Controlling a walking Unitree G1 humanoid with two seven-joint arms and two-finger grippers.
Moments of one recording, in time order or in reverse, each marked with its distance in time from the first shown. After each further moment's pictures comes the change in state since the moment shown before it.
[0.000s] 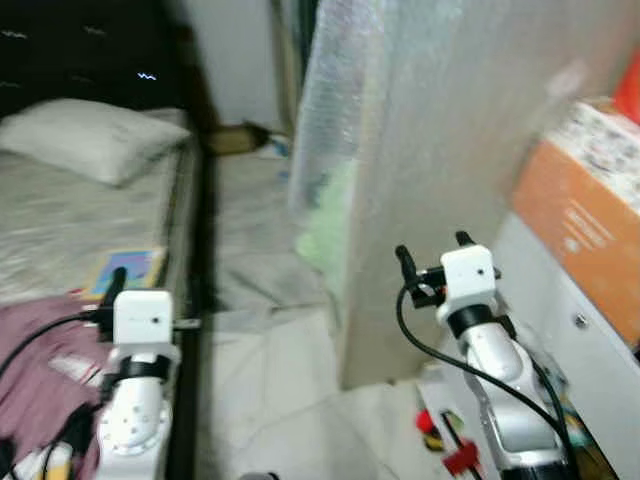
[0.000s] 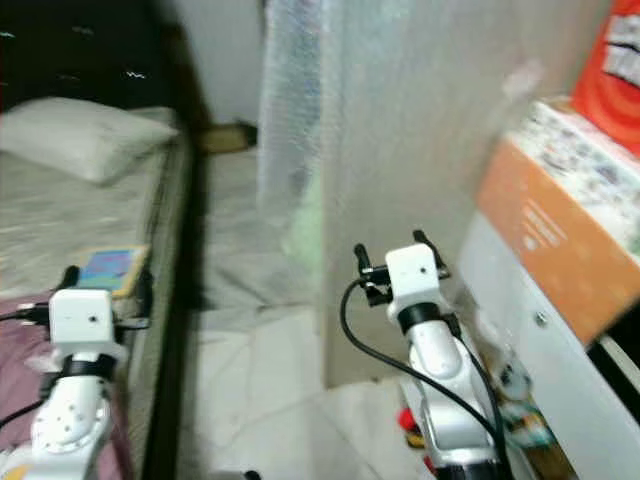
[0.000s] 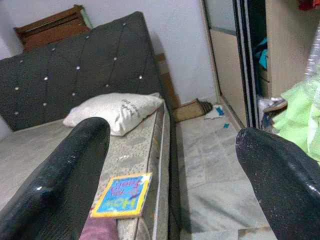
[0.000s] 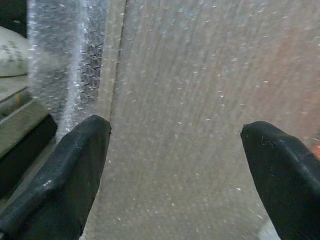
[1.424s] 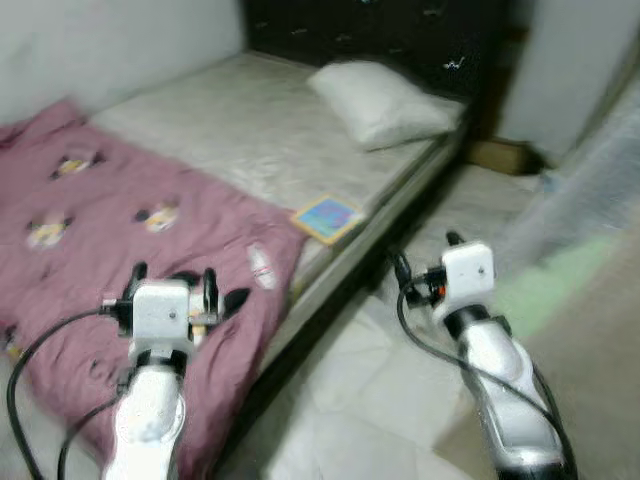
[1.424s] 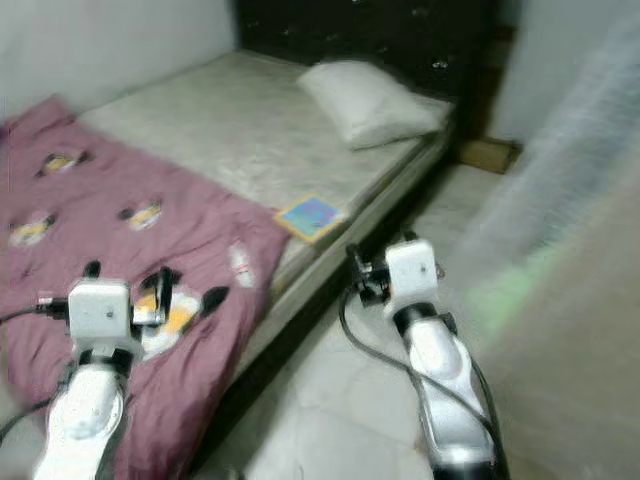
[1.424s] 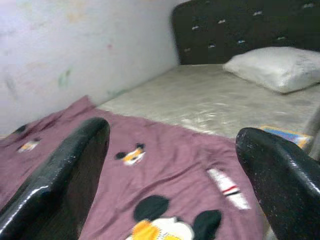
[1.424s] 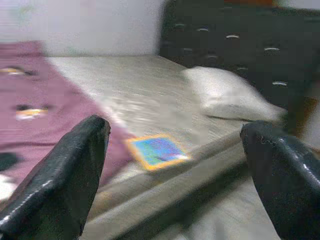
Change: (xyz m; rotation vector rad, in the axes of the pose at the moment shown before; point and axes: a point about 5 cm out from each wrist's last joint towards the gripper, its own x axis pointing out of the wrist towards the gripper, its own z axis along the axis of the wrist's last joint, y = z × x) left arm 0.005 -0.006 0.006 -0.010 -0.017 -0.020; right arm 0.003 0.020 0.007 0.134 -0.027 0.103
